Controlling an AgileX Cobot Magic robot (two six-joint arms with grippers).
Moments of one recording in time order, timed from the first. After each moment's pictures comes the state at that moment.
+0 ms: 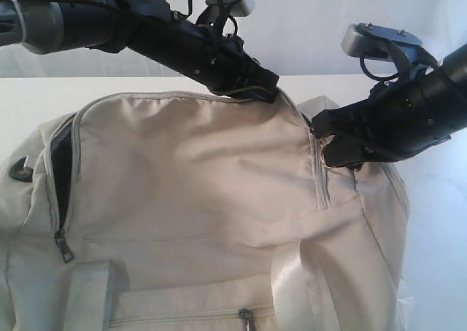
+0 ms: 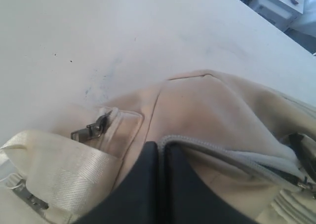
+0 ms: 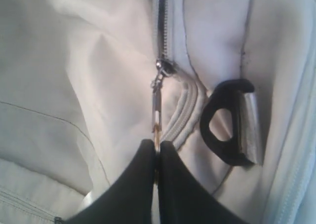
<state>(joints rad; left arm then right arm) -0.42 1.97 -1.69 -0.88 0.73 0.78 0.11 1.35 -0.99 0.52 0.85 -0.30</state>
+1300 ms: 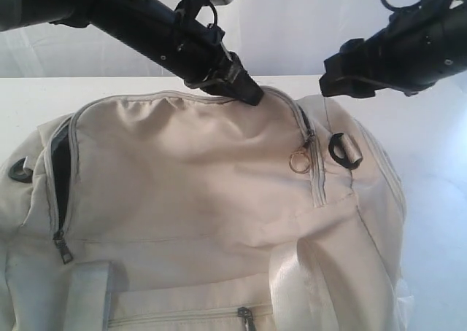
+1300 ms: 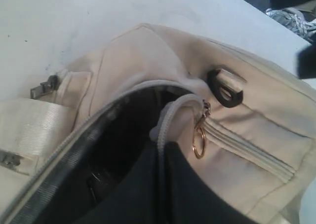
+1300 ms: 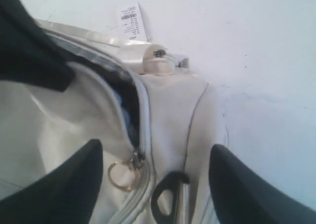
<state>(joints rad) -0.36 1.91 -1.69 -0.89 1.00 0.88 0.11 1.34 -1.13 0.39 0.70 -0.34</state>
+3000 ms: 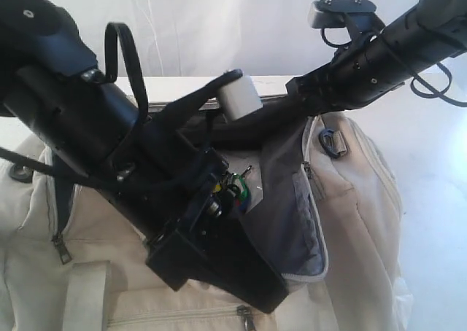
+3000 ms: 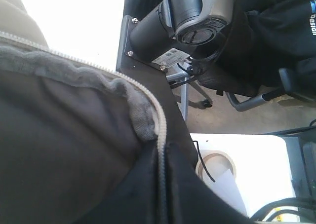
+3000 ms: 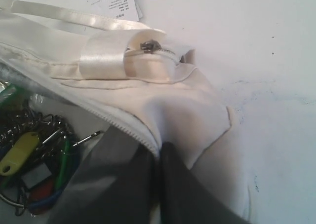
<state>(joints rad) -0.62 1.48 -1.11 -1.05 1.22 0.91 0.10 1.67 -1.26 0.46 0.66 -0.41</state>
